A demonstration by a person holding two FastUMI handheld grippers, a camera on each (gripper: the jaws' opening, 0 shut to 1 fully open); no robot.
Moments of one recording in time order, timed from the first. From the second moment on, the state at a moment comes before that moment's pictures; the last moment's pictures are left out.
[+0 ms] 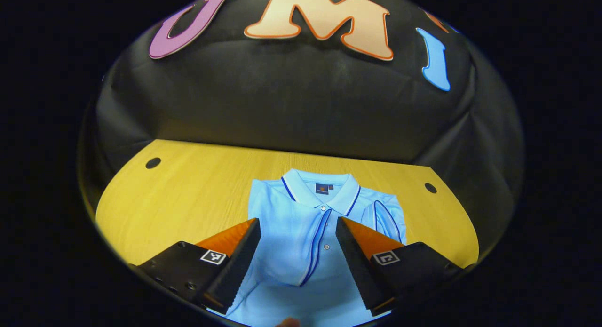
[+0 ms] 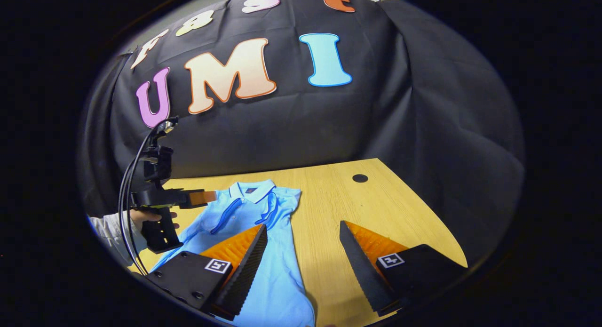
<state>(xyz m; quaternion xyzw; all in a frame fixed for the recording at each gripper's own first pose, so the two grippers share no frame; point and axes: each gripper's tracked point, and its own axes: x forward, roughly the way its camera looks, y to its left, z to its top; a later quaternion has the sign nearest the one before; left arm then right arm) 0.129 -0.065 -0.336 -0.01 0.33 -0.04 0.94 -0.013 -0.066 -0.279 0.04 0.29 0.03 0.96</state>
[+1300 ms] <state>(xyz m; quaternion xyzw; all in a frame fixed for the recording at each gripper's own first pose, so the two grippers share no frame) -0.186 0.022 -0.310 0.07 0.40 -0.06 0.91 -0.194 -0.054 -0.334 -0.01 0.37 0.10 0.92</state>
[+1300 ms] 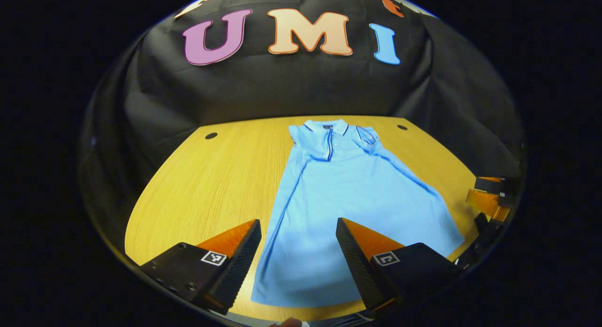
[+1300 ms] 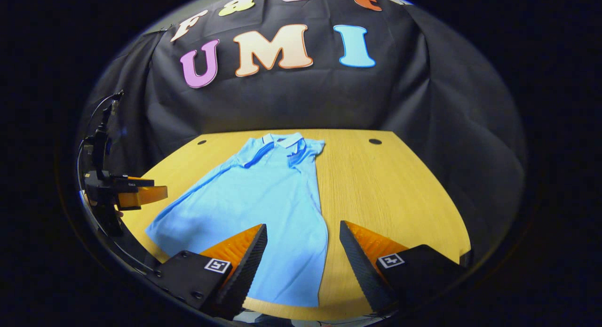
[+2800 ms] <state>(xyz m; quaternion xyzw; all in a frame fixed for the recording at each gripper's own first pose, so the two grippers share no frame) -0.276 0.005 -0.376 0.08 0.48 -0.07 0.87 -0.275 -0.020 -0.415 0.00 0.51 0.13 0.85</state>
